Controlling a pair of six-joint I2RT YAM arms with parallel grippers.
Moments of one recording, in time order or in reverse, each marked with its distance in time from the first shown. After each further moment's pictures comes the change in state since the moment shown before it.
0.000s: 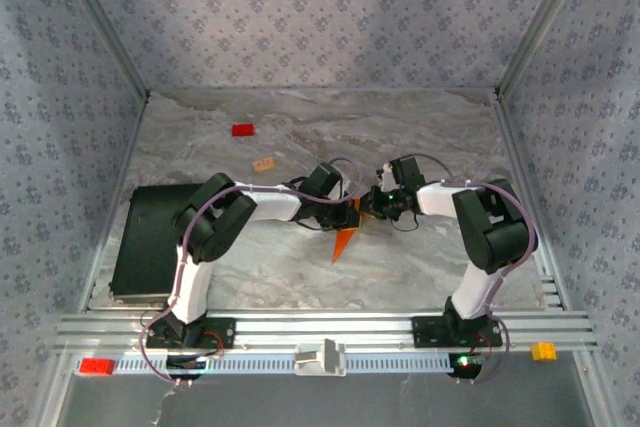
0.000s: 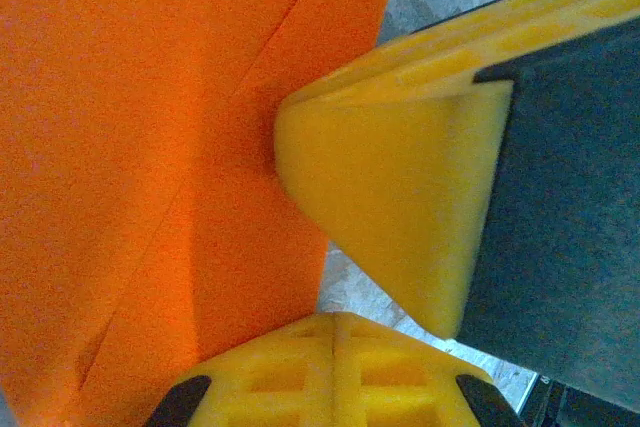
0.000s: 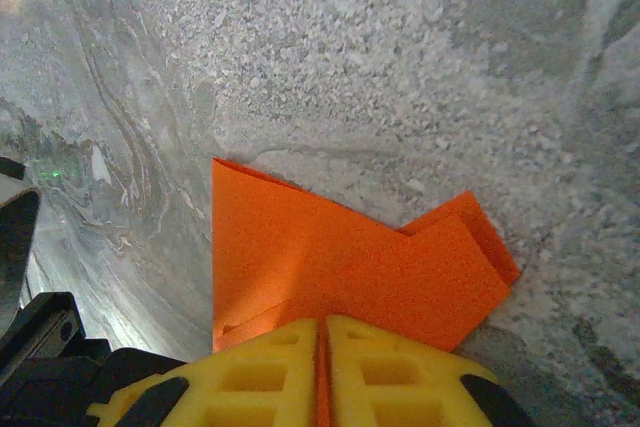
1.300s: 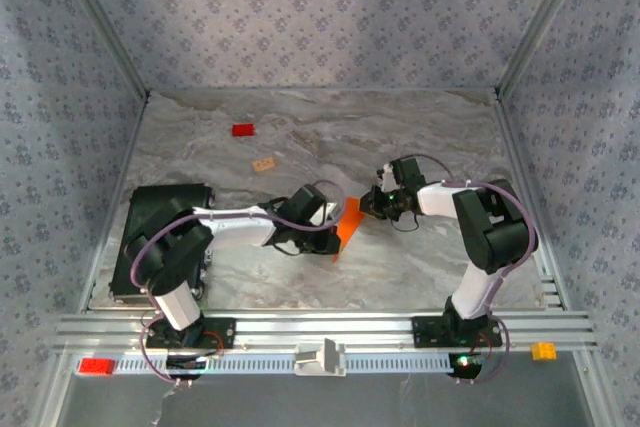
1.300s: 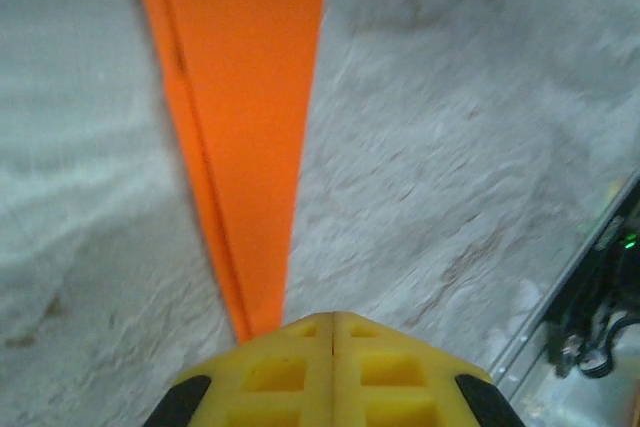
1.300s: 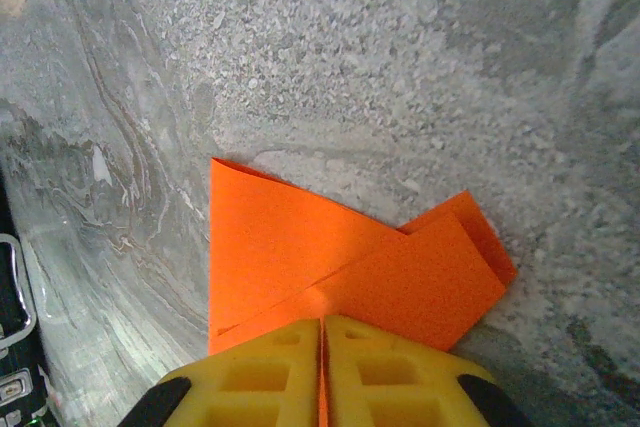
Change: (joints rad) left arm -0.059 -0.338 -0.268 -0.120 -0.095 0.077; right arm -0.006 -0.001 -0.005 0.006 -0.005 0.000
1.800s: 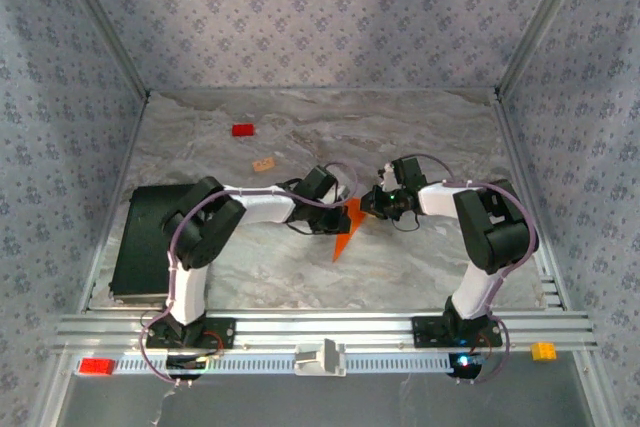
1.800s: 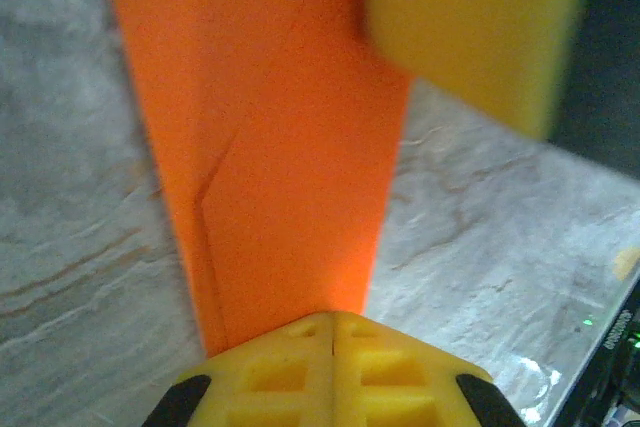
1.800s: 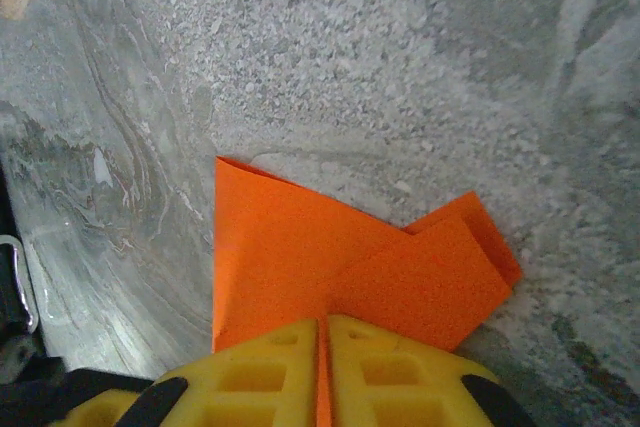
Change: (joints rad) left arm 0.059 0.257 0.219 -0.011 0.040 0.024; right arm -0.008 -0.005 0.000 -0.002 -0.004 -0.001
